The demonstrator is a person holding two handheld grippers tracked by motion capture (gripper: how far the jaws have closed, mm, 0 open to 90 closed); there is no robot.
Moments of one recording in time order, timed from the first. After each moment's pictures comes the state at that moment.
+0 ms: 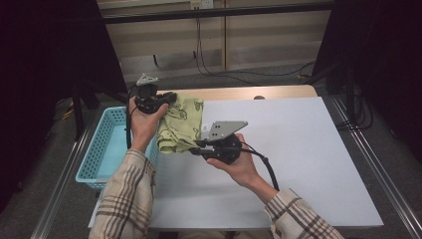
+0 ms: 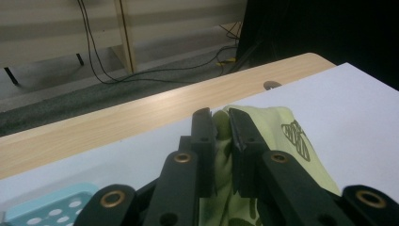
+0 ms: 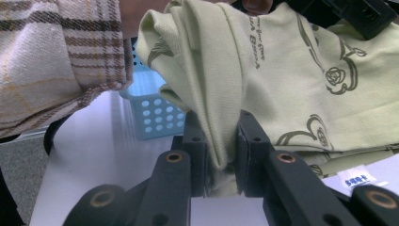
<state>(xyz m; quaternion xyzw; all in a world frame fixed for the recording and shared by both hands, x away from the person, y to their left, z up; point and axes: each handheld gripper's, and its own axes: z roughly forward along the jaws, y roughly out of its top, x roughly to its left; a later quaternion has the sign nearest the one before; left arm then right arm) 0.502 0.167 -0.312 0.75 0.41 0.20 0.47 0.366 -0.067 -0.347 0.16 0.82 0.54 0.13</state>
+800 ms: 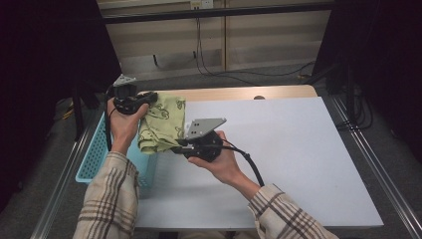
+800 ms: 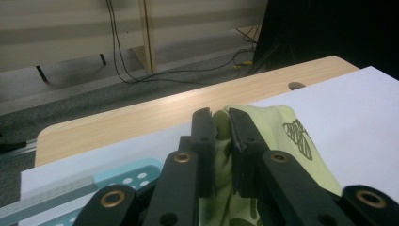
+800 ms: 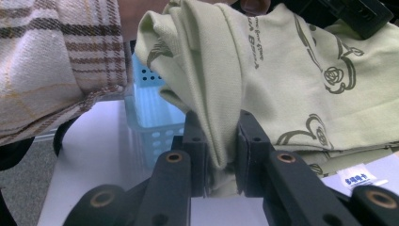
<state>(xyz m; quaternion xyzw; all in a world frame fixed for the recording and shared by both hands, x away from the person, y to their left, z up) 0.496 0.218 -0.303 0.74 0.43 0.22 0.47 0.375 -0.024 -0.340 0.14 0.82 0.54 0.12</state>
